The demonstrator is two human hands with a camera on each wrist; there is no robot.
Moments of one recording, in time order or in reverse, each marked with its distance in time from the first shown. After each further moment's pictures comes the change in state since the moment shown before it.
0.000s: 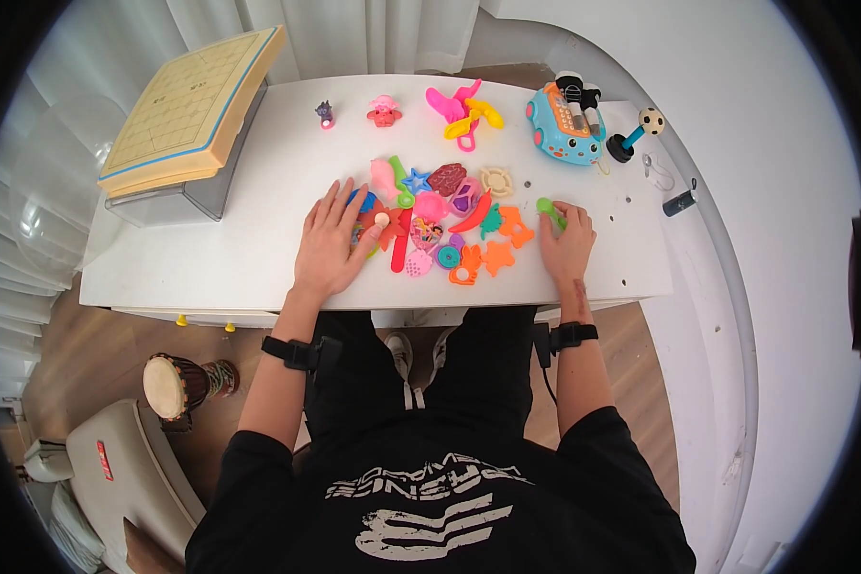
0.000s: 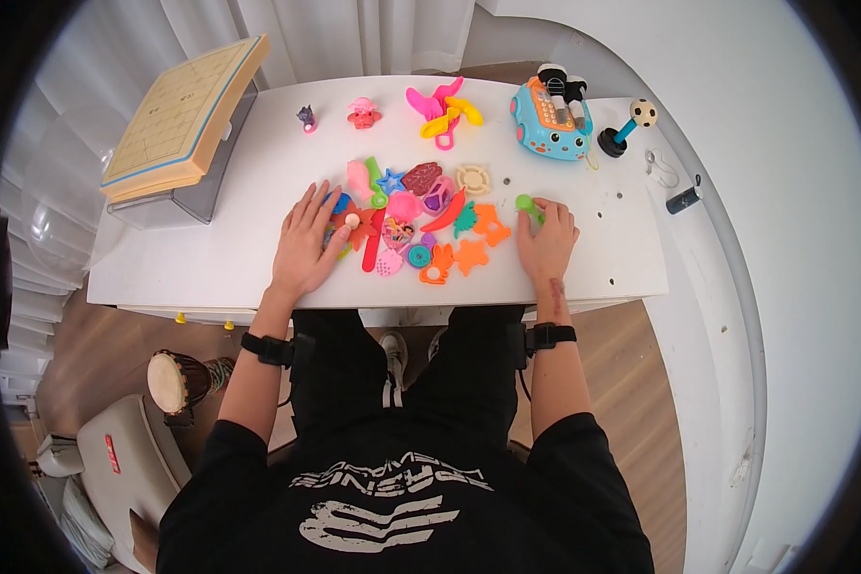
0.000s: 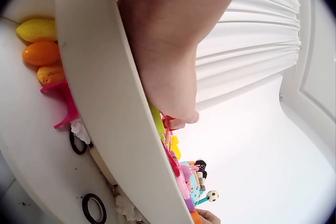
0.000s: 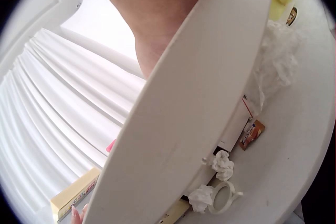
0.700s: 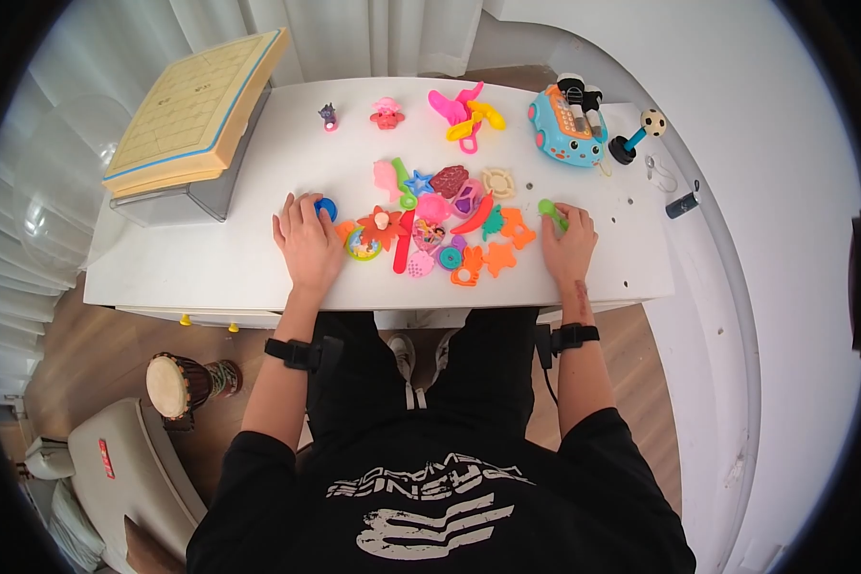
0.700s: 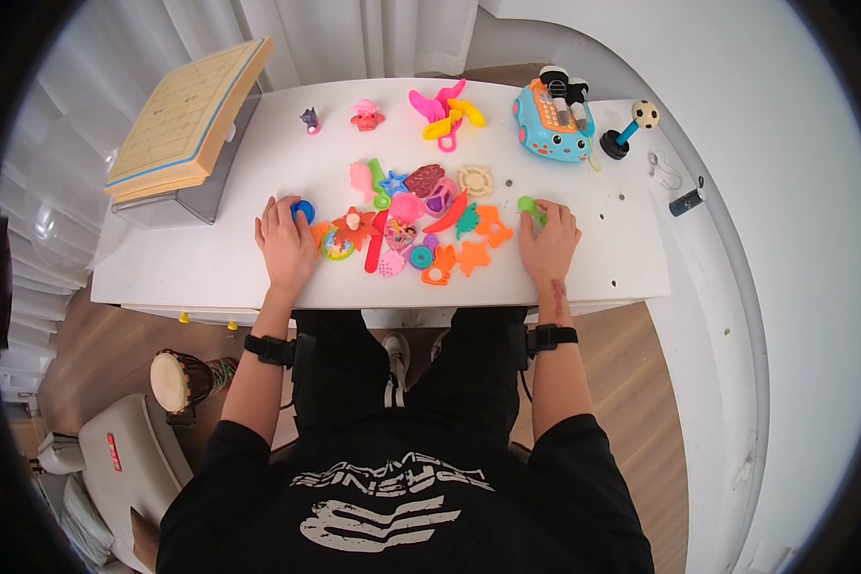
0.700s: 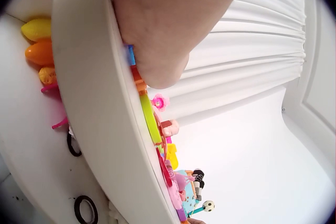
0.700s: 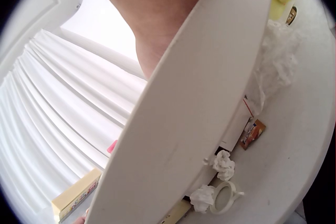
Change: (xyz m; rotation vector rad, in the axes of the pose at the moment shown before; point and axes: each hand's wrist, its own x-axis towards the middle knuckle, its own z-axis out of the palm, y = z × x) left_hand -0.001 -0.019 0.020 0.033 0.341 -0.395; right_hand 0.000 -0.001 -0.001 0.005 0.009 -0.005
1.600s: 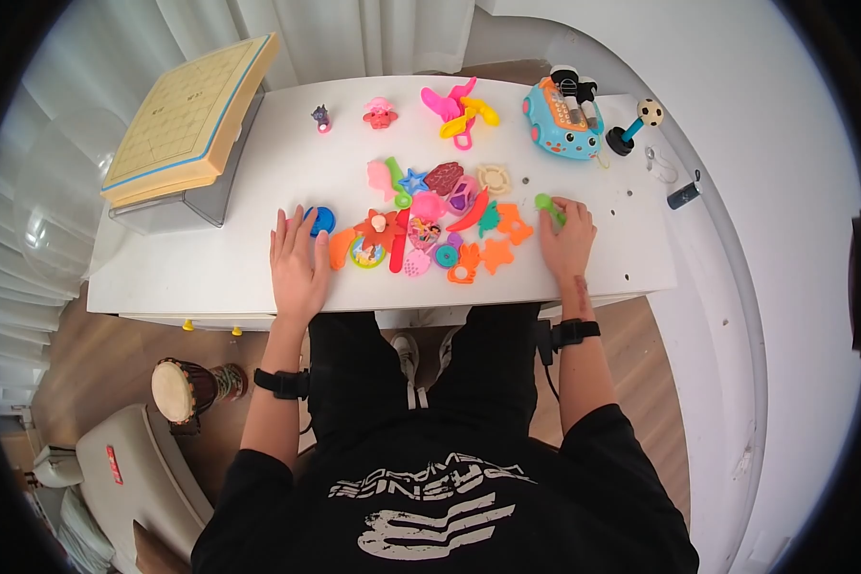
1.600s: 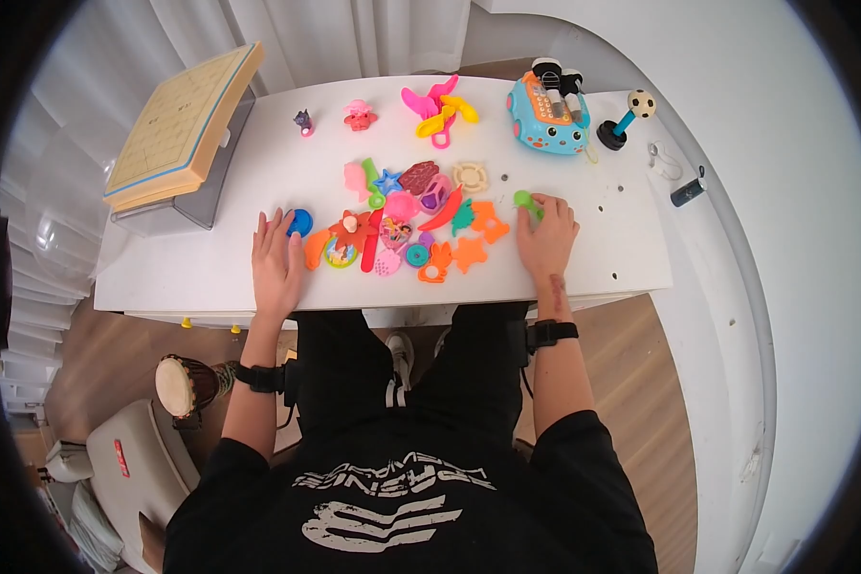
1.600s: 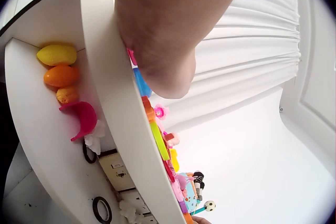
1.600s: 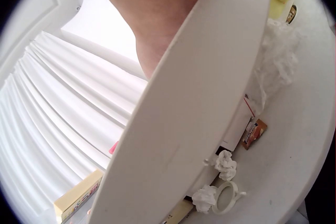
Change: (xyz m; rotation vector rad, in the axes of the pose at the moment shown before) left_hand -0.023 -0.014 -0.034 -0.136 -0.140 0.139; right_hand -0.001 0.001 0.001 0.009 -0.002 0.005
